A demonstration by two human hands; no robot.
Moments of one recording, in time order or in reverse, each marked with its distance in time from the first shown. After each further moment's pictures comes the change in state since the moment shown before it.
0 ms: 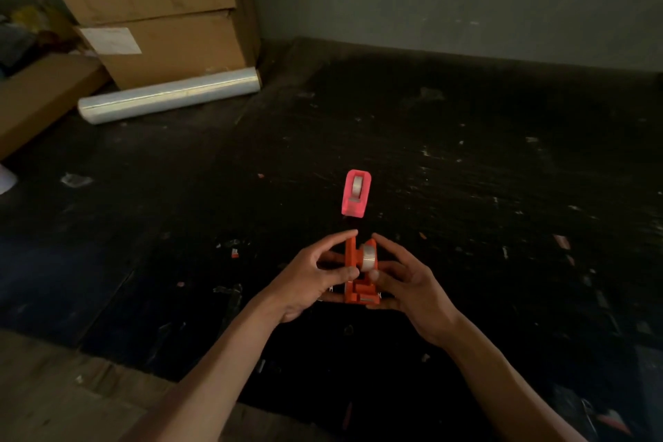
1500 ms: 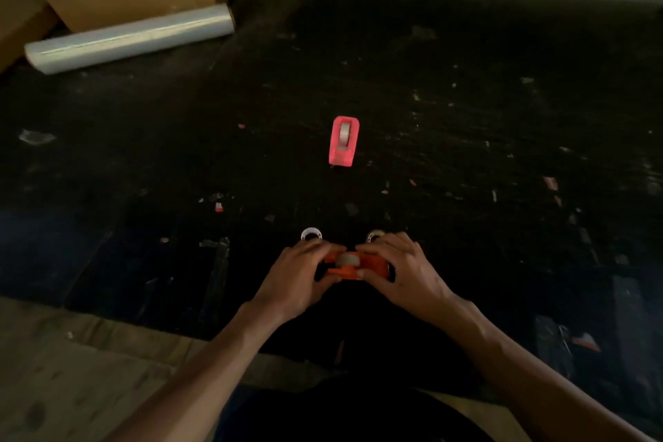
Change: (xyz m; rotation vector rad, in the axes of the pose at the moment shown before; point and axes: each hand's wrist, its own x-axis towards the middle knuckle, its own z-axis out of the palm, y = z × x) left_hand -0.006 -0.090 0.000 1.050 0.196 0.416; right_hand -0.021 0.049 -0.017 -1.246 0.021 -0.292
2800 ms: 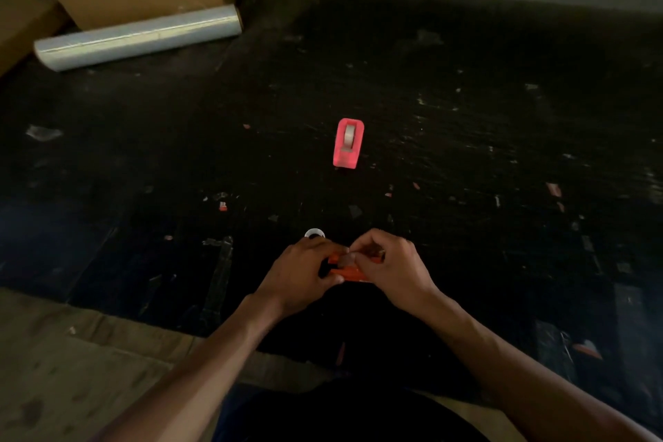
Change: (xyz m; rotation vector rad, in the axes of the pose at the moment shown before) left_hand 0.007 0.003 -0.008 0.059 -0.068 -0.036; right_hand 0.014 -0.036 -0.002 0.381 0.075 0.198
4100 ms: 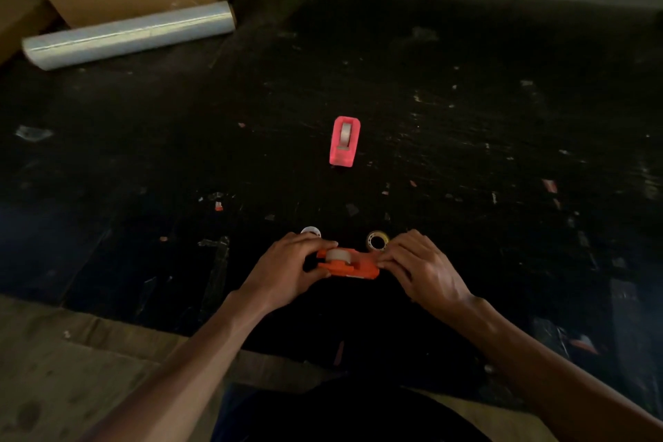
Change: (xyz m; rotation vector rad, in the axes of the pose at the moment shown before) left_hand -0.001 -0.019 -0.008 -0.037 -0.004 -0.033; right_hand -0.012 0.054 -0.032 -0.501 0.016 -0.438
